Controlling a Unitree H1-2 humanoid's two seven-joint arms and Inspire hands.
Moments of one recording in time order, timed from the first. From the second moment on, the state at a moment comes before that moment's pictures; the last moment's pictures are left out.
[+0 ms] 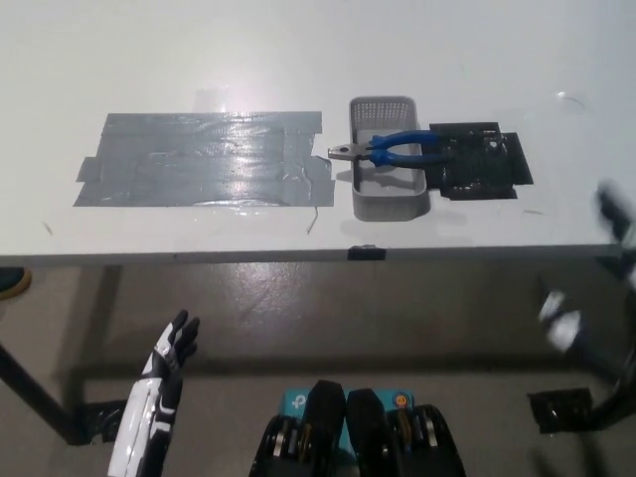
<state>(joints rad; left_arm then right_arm) 0.15 0.07 -0.04 -0.18 0.15 -0.24 -0.03 -0.14 -0.22 -0.02 -0.44 -0.16 -0.09 0.02</state>
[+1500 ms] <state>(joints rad) 0.15 0.08 -0.04 -0.13 0.20 -0.24 -0.03 -1.37 -0.19 0.64 1.04 -0.38 0.36 0.57</state>
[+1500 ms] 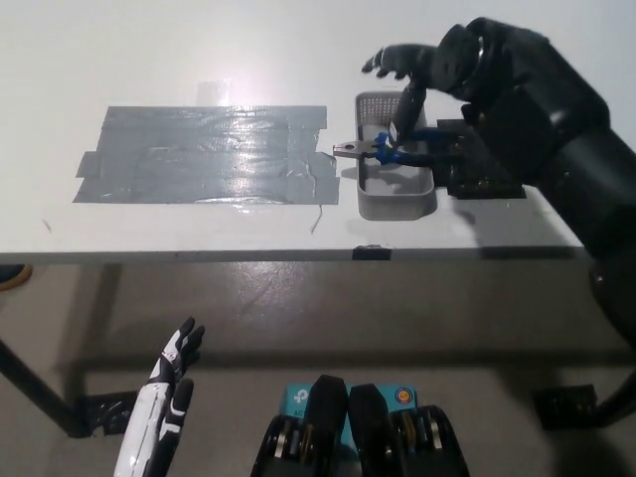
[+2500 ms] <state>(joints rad) 0.15 0.09 -0.04 -0.15 0.24 -0.24 -0.03 -1.40 -0.10 0.64 1.30 -0.48 0.29 0.56</state>
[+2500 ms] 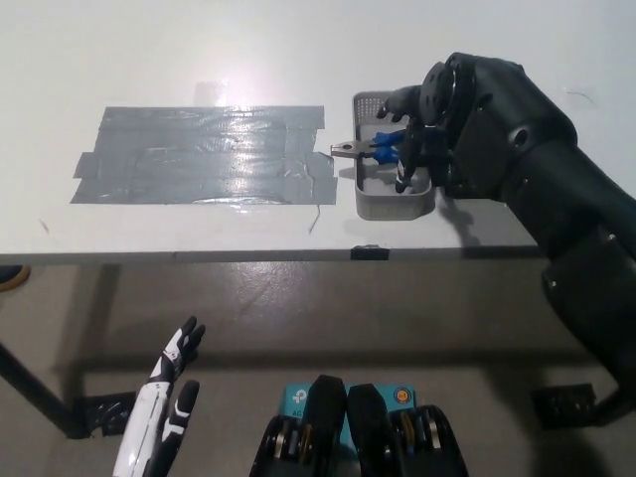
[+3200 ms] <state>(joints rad) 0.15 0.10 -0.04 -0.15 0.25 -0.24 -0.03 -1.33 -0.09 0.61 1.30 -0.50 0.22 0.40</state>
